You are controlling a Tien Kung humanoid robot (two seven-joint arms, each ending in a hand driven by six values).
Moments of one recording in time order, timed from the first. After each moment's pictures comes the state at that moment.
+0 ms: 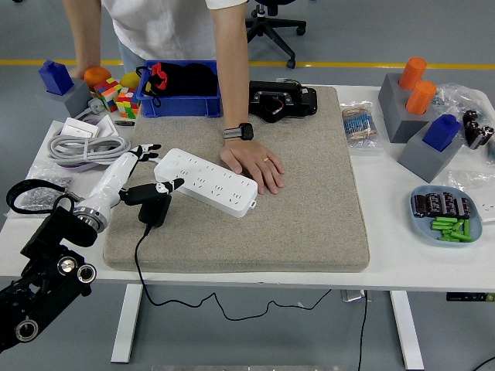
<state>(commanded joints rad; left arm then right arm) -0.24 0.33 -0.97 -1.39 1.67 0.29 0.26 0.10 -0.26 1.38 0.21 -1.16 -0.02 -0.14</state>
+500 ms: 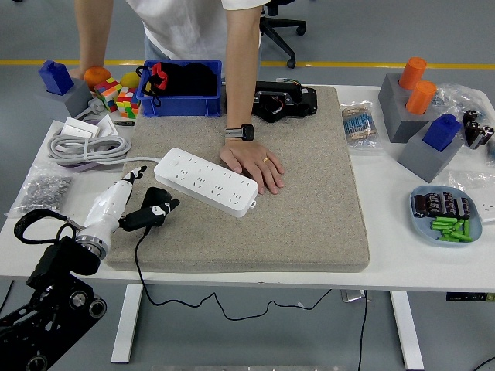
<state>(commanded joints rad) -0.16 0.30 -0.90 -1.41 1.88 0.39 0.44 0.10 -0.26 1.37 0.21 -1.15 -0.02 -0.14</state>
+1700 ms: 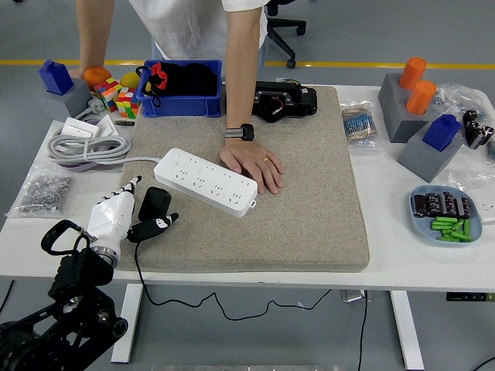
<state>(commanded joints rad) -0.19 0.26 -0.81 -1.37 2.07 0.43 0.65 0.10 -0.27 1.33 0.21 -1.14 -0.03 -0.13</state>
